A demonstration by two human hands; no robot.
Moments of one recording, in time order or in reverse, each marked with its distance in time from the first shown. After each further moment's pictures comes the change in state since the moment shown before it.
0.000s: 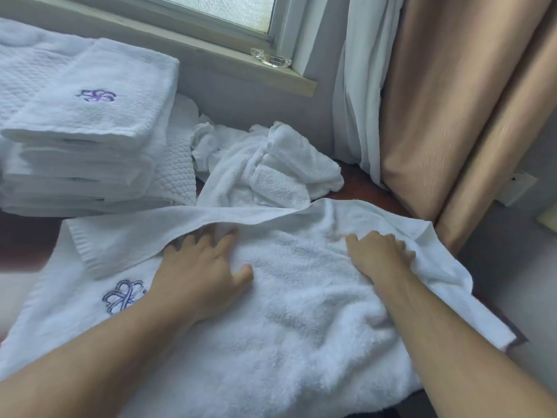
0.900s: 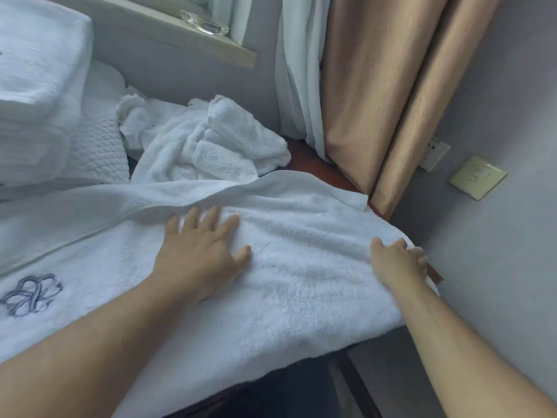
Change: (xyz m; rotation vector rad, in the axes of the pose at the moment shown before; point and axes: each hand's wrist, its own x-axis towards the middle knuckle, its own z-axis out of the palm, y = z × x) left_hand 0.010 0.062 0.012 -0.075 -0.043 0.227; right_hand -0.033 0.137 0.008 0.303 0.052 0.376
